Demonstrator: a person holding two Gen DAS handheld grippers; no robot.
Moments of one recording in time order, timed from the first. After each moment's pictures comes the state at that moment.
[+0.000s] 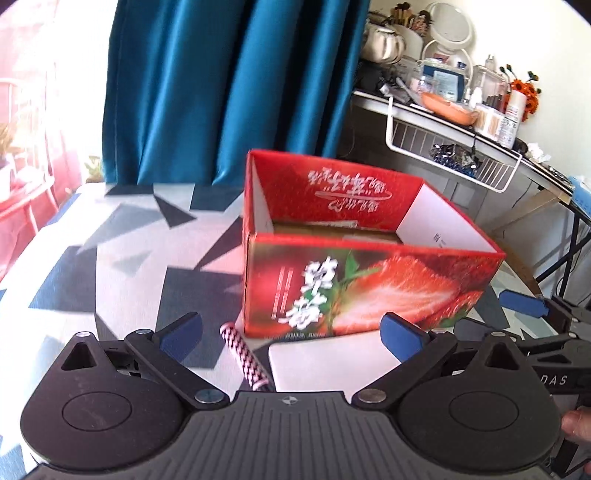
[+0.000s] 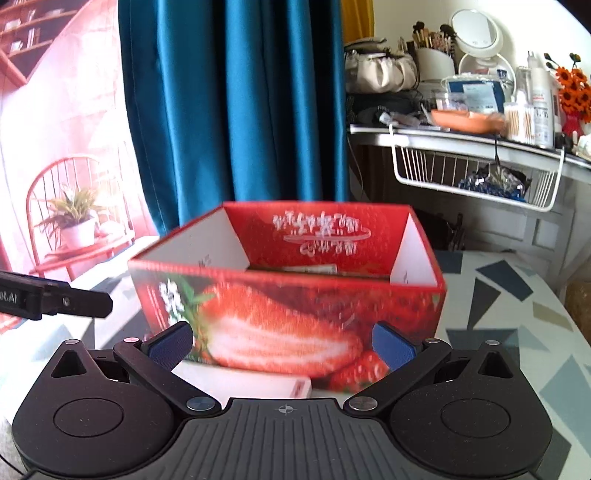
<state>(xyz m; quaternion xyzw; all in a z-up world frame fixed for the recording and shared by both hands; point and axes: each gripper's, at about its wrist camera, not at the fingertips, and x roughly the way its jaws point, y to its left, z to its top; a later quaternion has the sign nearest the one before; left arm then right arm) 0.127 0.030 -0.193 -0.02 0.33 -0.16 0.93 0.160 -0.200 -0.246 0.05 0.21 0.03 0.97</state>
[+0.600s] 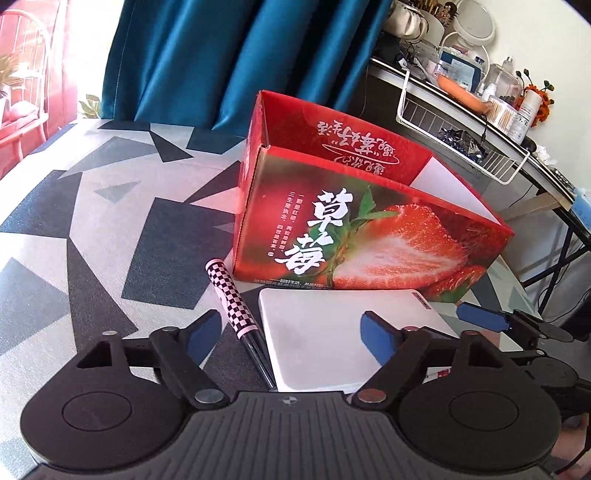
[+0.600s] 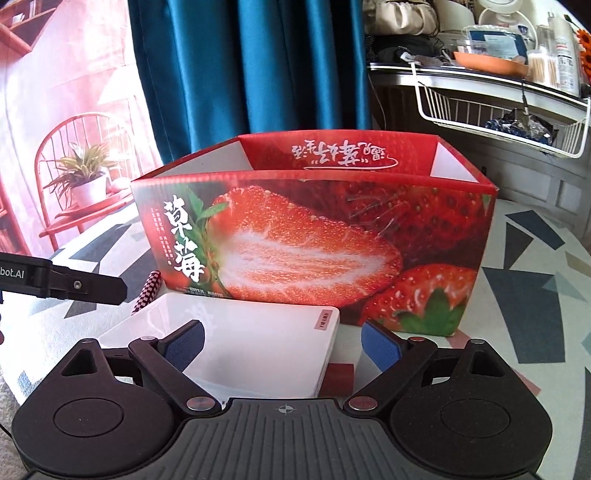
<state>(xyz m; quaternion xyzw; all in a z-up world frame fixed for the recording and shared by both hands) 0.132 0.037 -0.238 -0.08 0.37 -0.18 0.91 0.175 -0.184 -0.297 0.06 0.27 0.06 0.96</state>
